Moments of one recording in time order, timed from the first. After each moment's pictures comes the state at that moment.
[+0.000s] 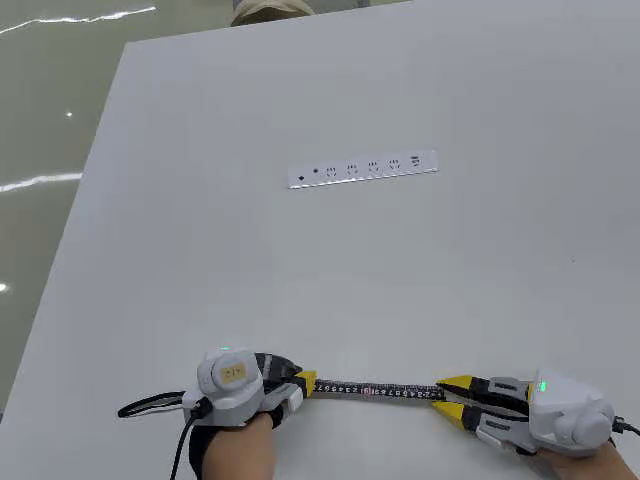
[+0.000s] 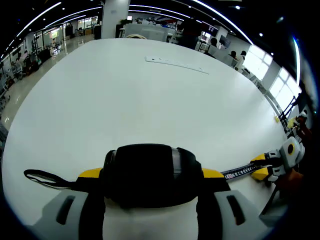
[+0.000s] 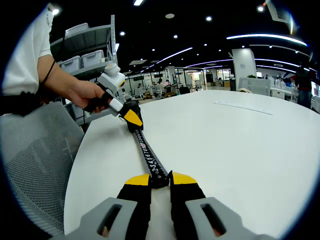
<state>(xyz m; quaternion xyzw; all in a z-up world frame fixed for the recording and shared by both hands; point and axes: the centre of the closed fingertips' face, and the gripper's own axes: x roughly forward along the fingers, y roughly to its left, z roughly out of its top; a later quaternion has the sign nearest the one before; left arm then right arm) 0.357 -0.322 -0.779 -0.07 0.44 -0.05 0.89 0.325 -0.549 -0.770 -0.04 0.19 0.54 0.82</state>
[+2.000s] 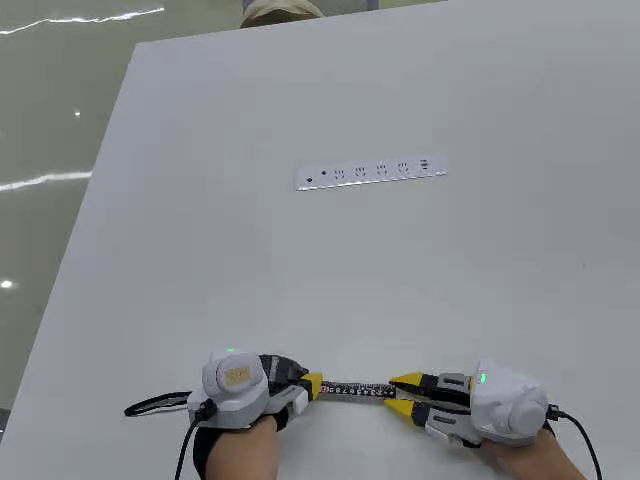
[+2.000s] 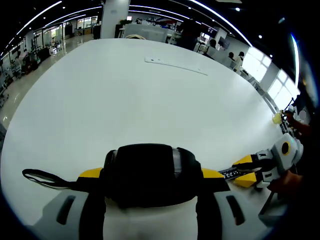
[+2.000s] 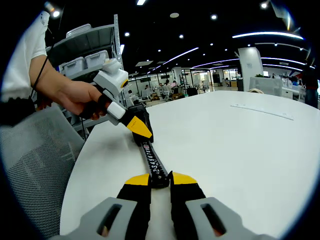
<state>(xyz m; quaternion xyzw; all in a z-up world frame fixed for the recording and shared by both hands) 0.356 -0.323 -0.779 -0.08 0.44 -0.06 0.89 0.332 -0.473 -0.771 -0.03 0.19 0.57 0.80</state>
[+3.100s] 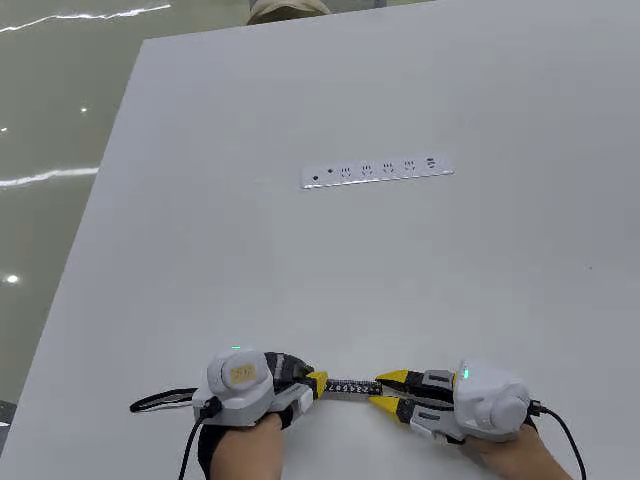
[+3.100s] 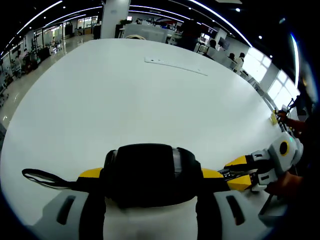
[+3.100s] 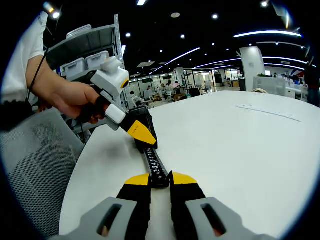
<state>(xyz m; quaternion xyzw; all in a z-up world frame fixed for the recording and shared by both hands) 0.357 -0.322 -0.779 -0.08 0.44 -0.06 0.89 0.333 -0.448 -0.770 -0.02 0.19 0.57 0.80</state>
